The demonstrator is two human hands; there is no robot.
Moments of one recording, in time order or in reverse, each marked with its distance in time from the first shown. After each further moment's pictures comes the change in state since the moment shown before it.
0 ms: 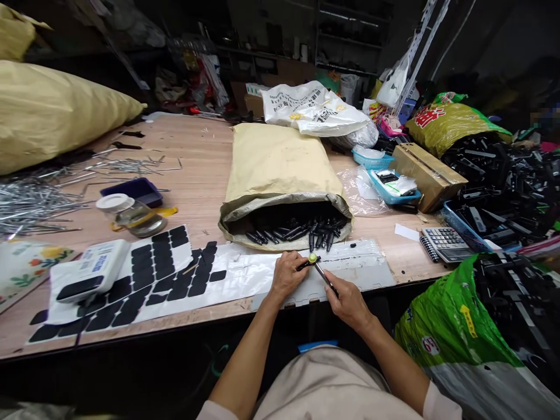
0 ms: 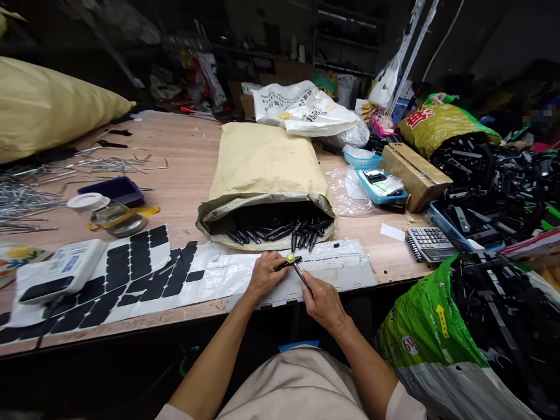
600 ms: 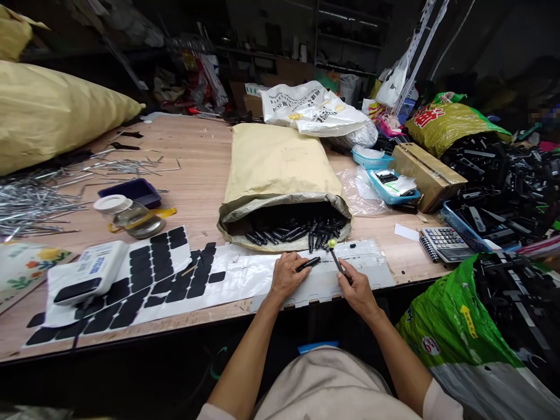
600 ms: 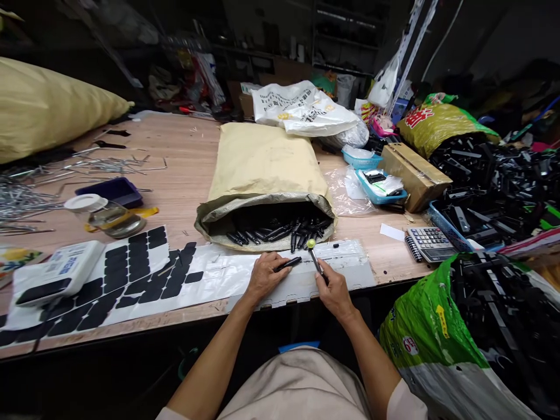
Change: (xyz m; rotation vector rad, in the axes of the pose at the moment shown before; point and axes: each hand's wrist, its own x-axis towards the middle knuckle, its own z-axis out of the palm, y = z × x) left_hand 0.000 -0.001 0.002 -0.013 0.025 0.010; right_hand 0.011 0.026 -0.016 0.147 0.161 0.180
